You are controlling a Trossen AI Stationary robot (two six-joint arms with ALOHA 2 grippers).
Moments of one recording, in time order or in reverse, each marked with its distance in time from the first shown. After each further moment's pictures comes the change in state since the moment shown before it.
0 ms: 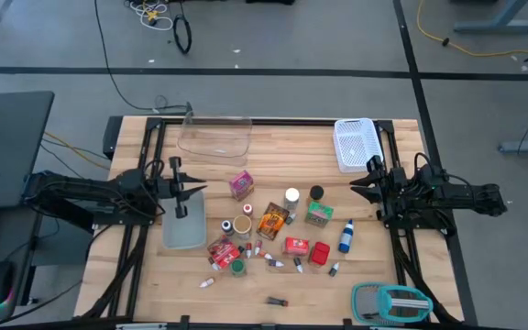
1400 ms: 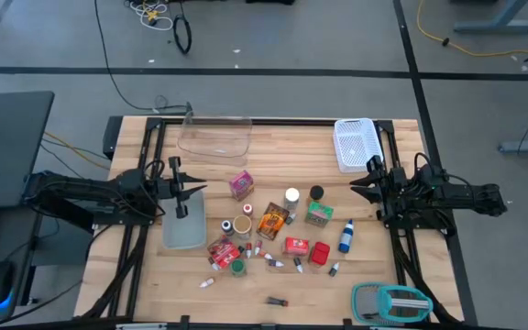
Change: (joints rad) left arm 0.000 0.000 0.000 0.000 -0.011 0.063; right arm 0.000 0.000 0.000 0.000 0.000 0.000
